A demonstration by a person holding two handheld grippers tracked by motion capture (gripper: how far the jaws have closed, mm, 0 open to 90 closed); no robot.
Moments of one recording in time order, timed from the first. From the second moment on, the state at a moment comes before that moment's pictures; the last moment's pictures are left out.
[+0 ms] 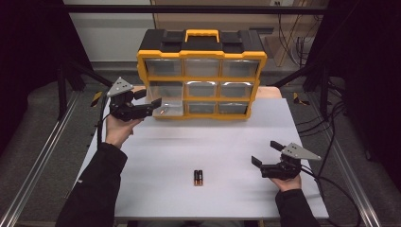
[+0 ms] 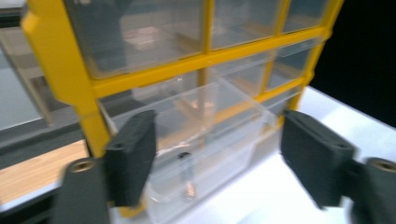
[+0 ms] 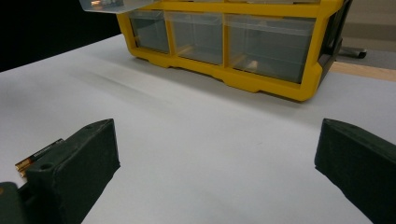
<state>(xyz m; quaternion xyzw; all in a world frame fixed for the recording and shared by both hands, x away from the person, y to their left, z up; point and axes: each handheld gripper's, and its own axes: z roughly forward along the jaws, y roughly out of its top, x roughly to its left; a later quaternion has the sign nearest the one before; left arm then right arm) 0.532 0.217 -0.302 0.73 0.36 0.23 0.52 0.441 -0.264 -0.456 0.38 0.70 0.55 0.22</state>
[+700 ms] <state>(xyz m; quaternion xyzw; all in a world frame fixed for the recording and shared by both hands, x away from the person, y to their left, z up) 0.471 0.218 -0.350 0.72 0.37 0.22 0.55 0.440 -0.264 -0.456 0.38 0.70 0.56 0.22</state>
